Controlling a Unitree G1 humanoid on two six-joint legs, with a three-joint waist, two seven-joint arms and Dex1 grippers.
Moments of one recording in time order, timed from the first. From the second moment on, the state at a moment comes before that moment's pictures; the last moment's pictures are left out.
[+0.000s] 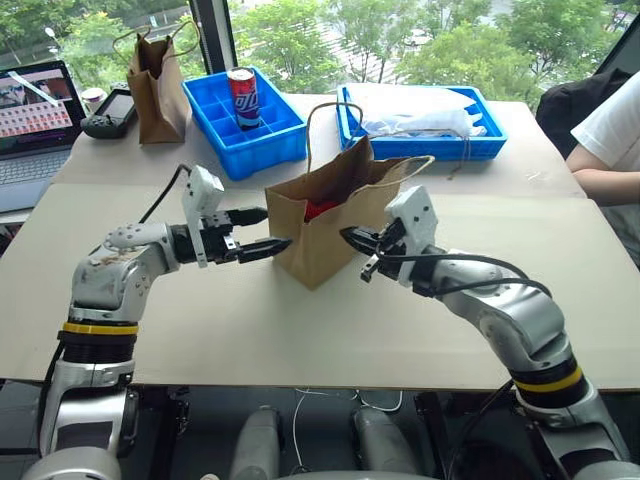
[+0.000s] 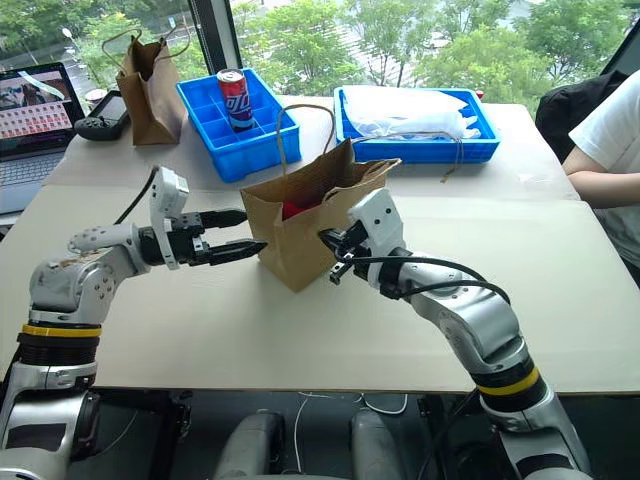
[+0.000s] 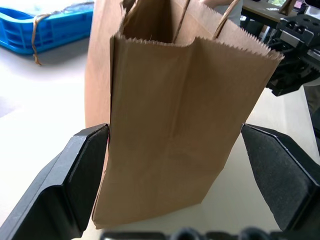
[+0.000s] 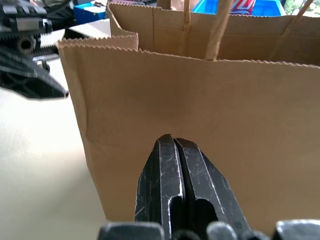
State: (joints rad) left arm -0.57 0.63 0.03 0.02 -0.53 0.66 -1.07; right arm -0.49 -0.49 0.22 -0.38 0.55 0.66 0.33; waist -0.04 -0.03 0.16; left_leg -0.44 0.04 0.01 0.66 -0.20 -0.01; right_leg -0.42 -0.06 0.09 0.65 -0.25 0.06
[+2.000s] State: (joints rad) left arm -1.01 0.51 -0.11 0.69 -0.37 0.06 -1.56; right arm -0.02 -0.79 -0.35 -0.60 0.56 1.01 0.61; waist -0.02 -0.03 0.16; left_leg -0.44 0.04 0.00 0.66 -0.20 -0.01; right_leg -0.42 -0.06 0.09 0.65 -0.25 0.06
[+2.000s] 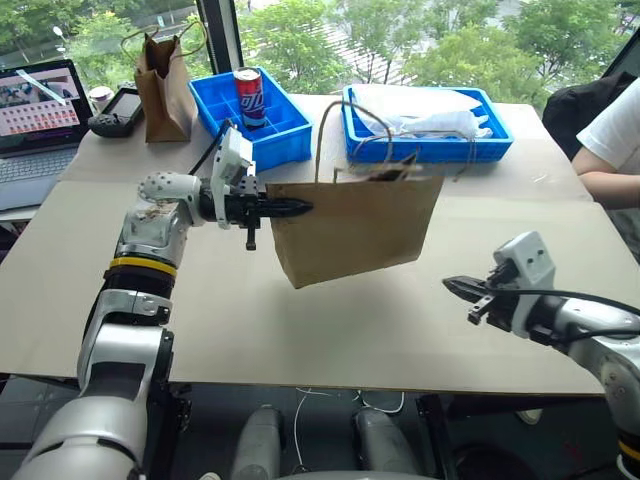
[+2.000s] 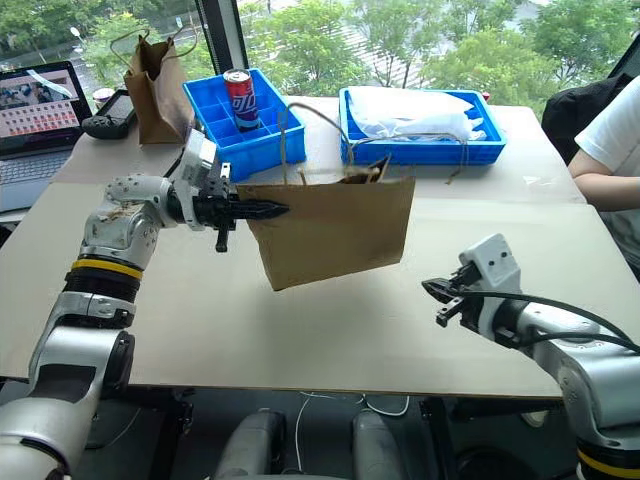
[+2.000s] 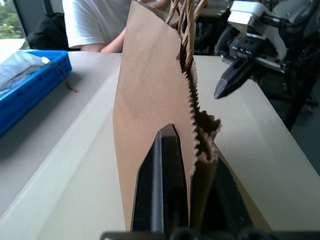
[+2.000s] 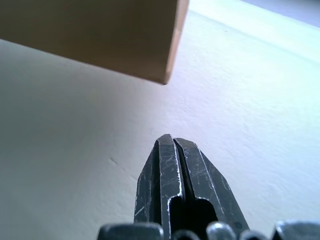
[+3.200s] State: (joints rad) left arm -0.89 0.91 -0.02 0.81 -0.51 0.22 -1.52; right arm -0.13 -0.90 -0.26 -0.44 0.58 0.92 0.69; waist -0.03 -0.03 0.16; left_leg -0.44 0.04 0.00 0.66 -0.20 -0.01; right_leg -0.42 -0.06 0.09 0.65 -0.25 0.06
